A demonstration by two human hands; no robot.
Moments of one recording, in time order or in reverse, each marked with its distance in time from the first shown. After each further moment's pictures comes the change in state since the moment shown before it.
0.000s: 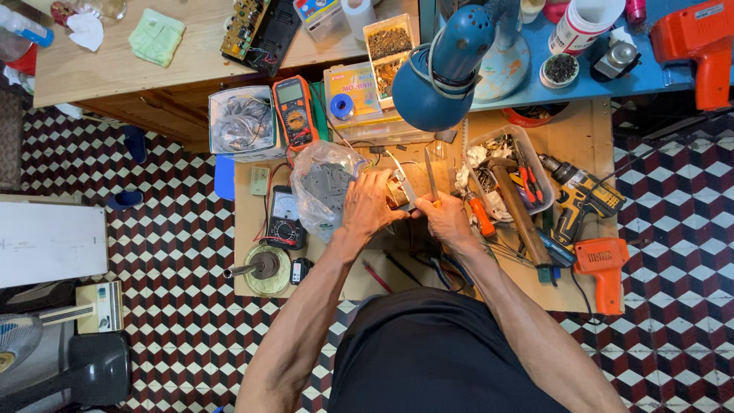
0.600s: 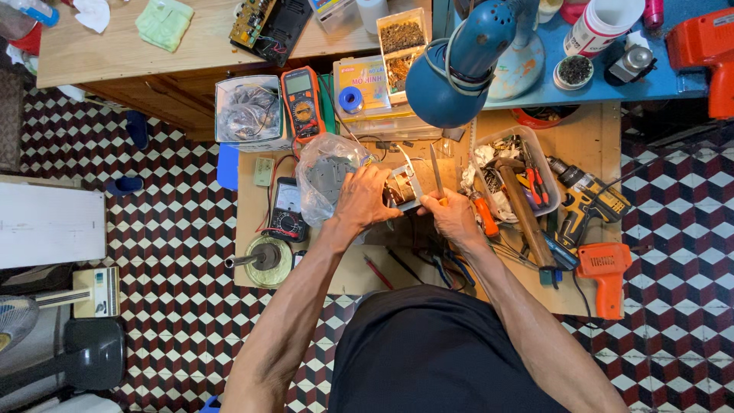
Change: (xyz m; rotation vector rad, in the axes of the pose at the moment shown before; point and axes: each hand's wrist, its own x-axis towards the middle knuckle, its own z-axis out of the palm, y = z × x) left_hand -0.002 -0.021 -0.013 0.071 -0.113 0.060; right_hand -0.012 -0.025 0.001 -0.147 -0.006 0.024
